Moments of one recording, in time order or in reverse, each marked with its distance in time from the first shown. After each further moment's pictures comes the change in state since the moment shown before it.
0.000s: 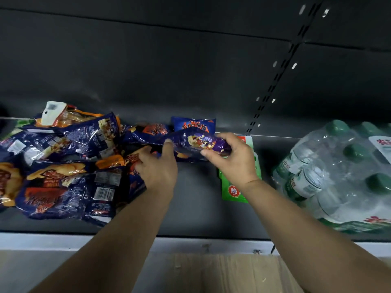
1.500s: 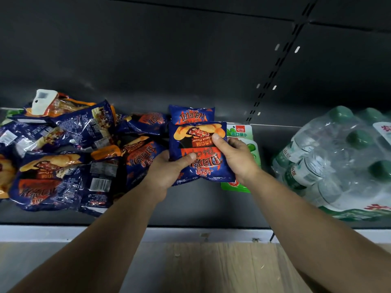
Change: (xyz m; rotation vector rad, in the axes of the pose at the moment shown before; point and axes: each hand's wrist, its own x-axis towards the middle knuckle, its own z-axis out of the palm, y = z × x) left_hand 0.016 -0.036 0.002 -0.079 -0.499 0.097; right_hand -0.008 0.007 -0.003 0.605 -0.184 0.635
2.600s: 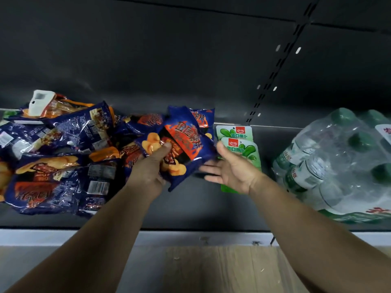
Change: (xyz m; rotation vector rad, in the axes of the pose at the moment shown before) left_hand 0.017 0.001 -0.020 -0.633 0.147 -0.215; right_hand 0.002 0.010 -0.008 0.070 -0.349 0.267
